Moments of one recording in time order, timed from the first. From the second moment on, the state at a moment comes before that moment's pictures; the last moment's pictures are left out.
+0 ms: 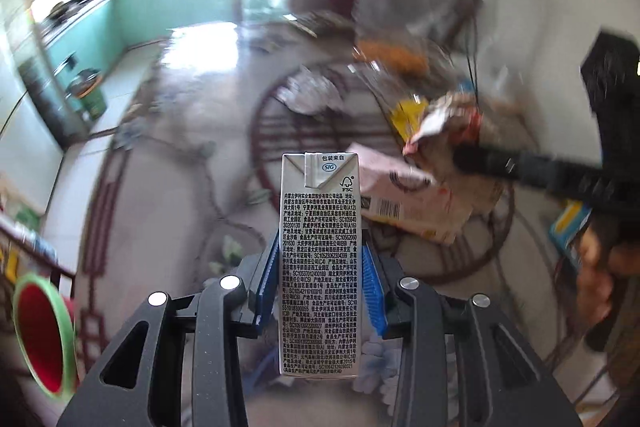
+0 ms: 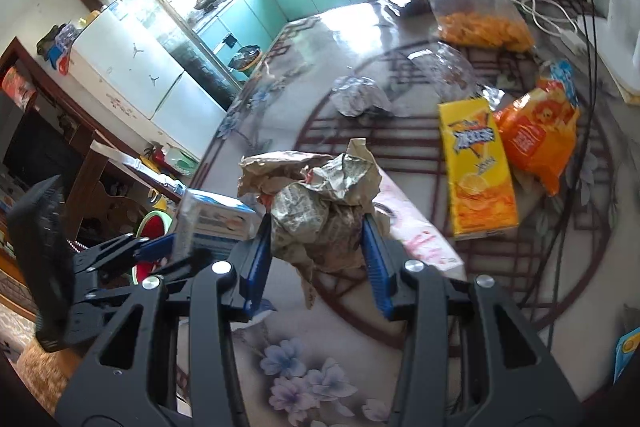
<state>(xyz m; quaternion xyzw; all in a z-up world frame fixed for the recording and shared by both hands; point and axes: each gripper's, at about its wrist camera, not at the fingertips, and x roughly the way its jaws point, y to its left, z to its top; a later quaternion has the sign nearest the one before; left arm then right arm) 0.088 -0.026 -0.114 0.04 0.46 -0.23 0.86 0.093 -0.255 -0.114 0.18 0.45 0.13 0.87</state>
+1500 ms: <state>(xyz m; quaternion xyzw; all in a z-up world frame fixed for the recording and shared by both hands) 0.080 0.215 -0.097 -0.11 0.42 -0.14 0.89 0.077 -0.029 -0.062 0.09 0.41 0.15 0.89</state>
